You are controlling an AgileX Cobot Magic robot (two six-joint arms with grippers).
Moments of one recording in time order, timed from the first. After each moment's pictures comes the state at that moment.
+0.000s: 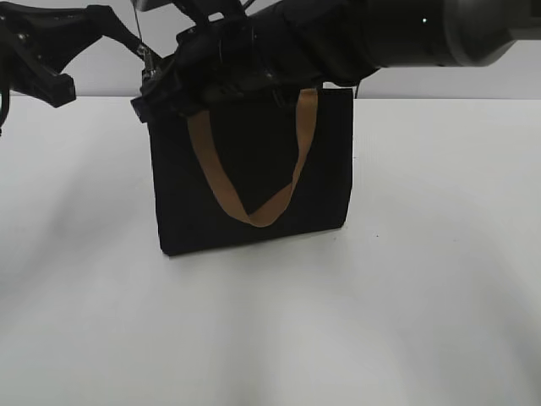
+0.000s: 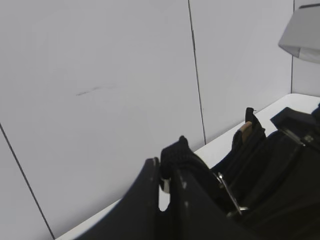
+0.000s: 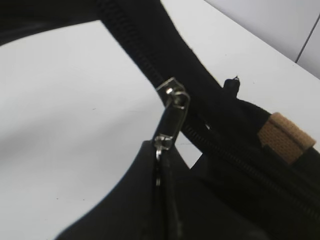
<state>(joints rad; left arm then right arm) -0.11 1.43 -0.67 0.76 -0.83 -0.35 0.67 1.97 -1.47 1.05 0.26 -1.13</state>
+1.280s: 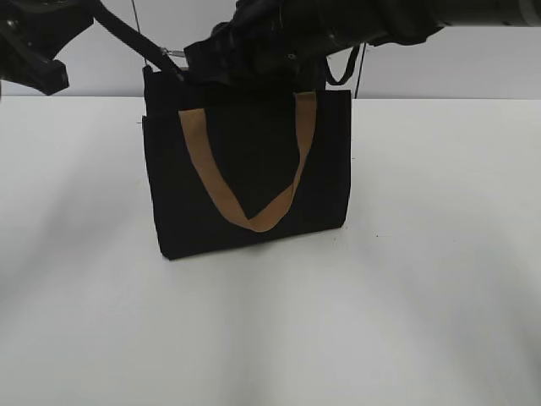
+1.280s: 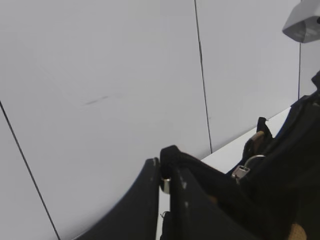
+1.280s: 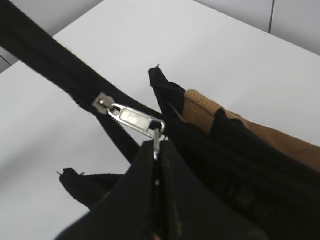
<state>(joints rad) -0.11 1.39 -0.67 0.73 -0.81 -0.35 0.54 1.92 -1.47 1.01 0.40 -0.93</state>
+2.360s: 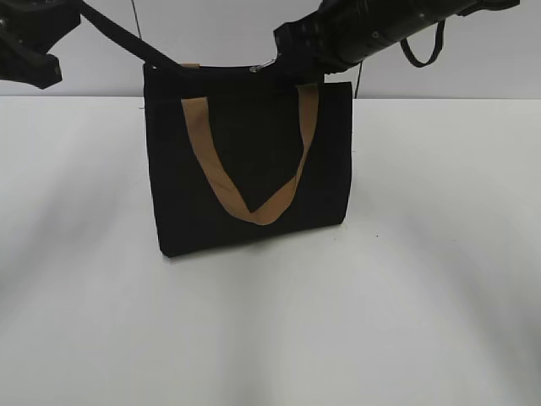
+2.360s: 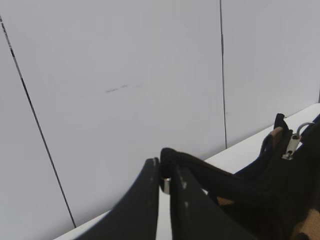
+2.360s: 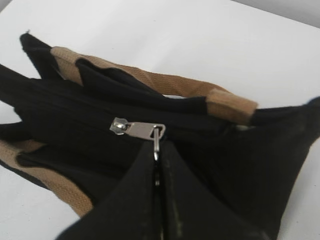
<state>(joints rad) -0.10 1.39 -0.67 0.67 -0.76 -0.35 0.37 1.88 -1.47 0.77 0.55 -0.67</state>
